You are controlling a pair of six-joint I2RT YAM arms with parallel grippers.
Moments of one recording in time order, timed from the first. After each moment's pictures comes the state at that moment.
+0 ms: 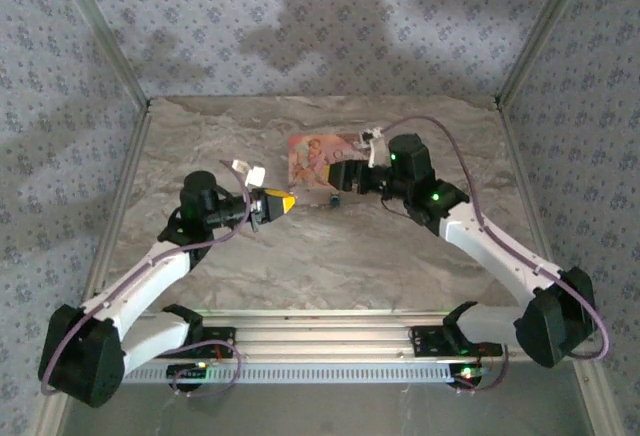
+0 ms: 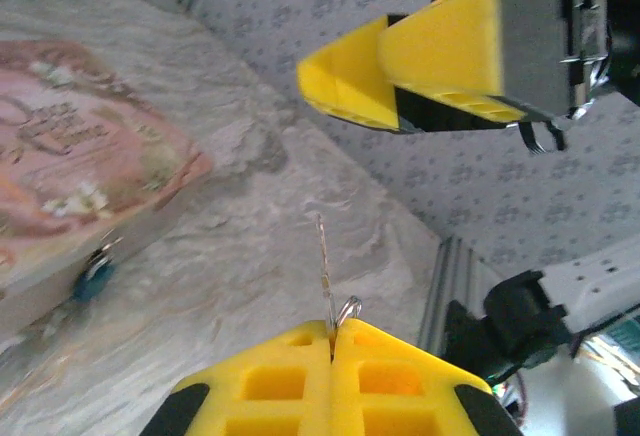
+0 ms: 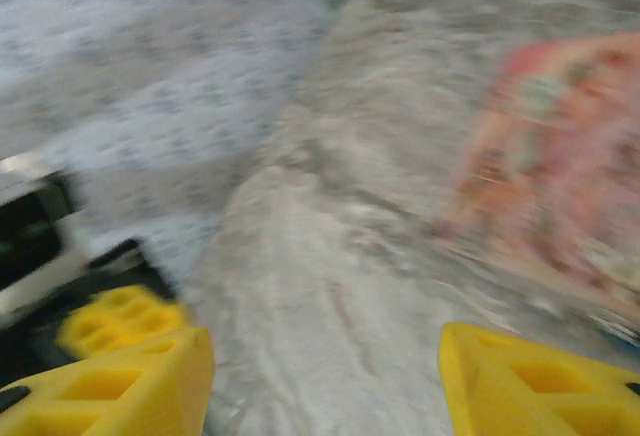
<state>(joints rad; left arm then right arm) -0.41 1.02 0.56 0.23 0.83 -0.43 0.58 1.23 0.96 -0.16 -0.34 0.61</state>
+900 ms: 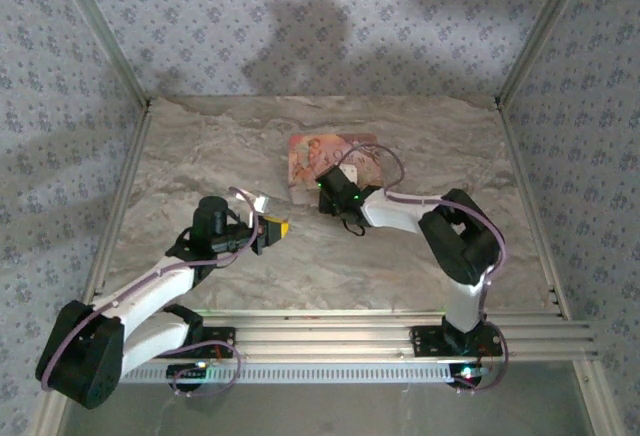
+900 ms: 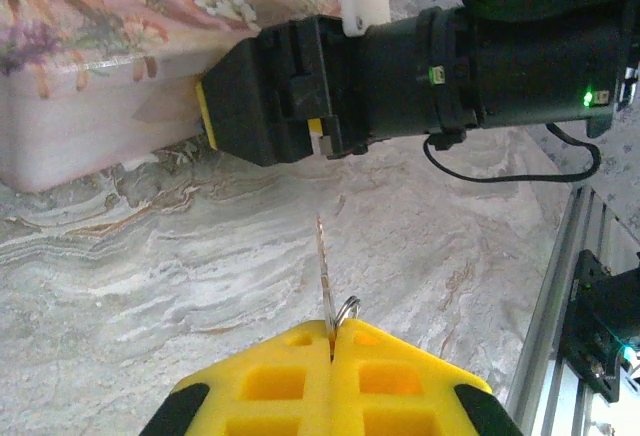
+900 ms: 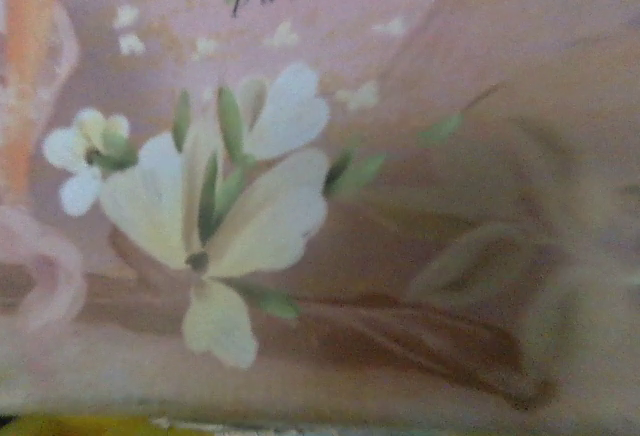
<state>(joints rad) -0.45 1.03 0.37 0.20 0.62 -0.34 0.76 1.87 1.12 -0.22 0.31 0.69</state>
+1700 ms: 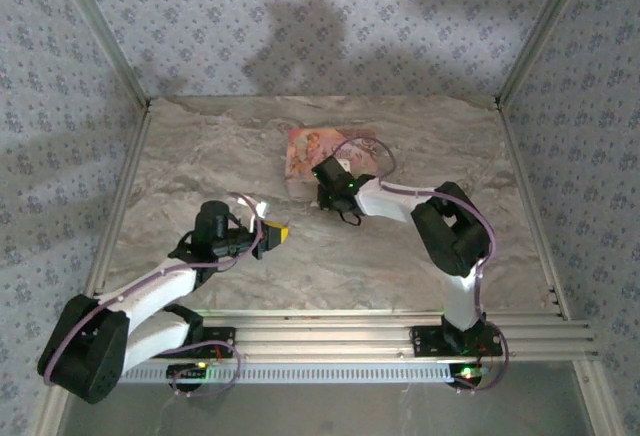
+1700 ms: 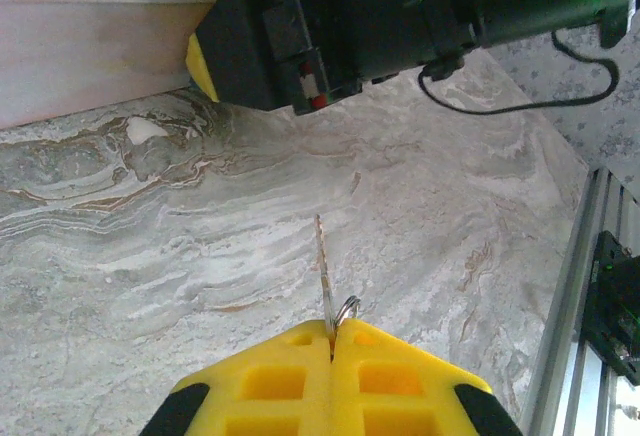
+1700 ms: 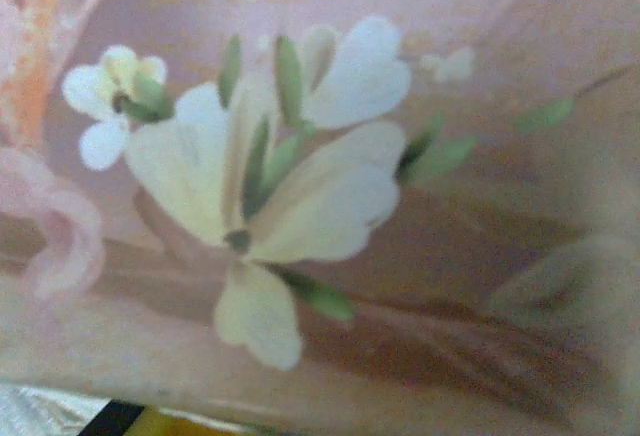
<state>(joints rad) -0.45 1.07 0.32 0.26 0.62 -0.30 0.72 1.92 1.24 -0.31 0.18 0.61</state>
